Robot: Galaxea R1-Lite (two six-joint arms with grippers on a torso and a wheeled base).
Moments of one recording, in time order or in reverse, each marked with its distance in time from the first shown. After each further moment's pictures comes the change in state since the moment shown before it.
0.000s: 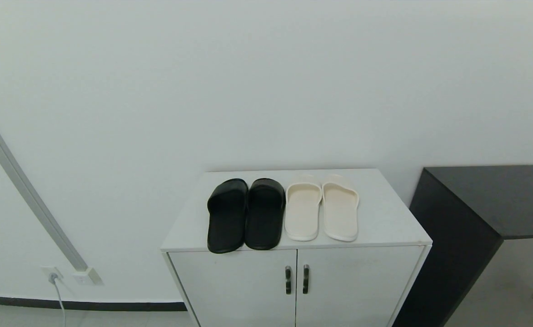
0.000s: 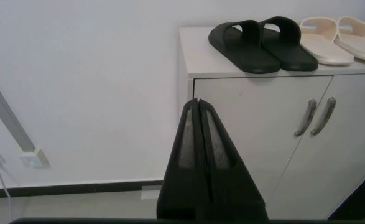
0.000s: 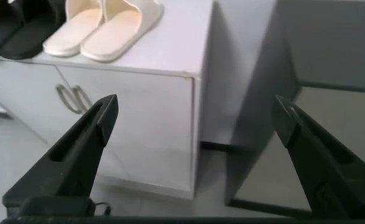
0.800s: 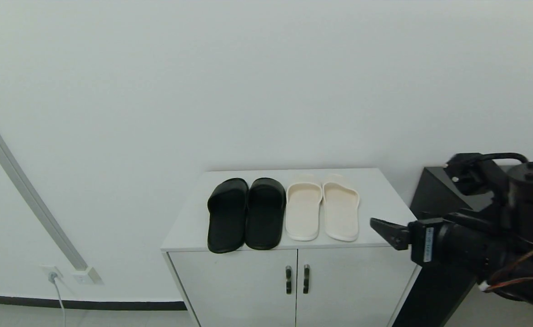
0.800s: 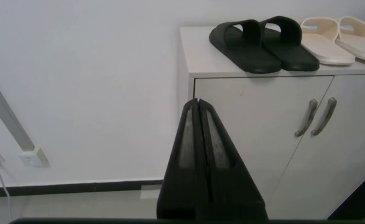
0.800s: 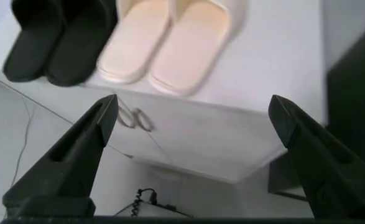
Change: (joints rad) left arm -0.001 0.000 0.000 0.000 0.000 -0.002; right arm 0.600 0.680 -0.404 -0.169 -0.477 0.310
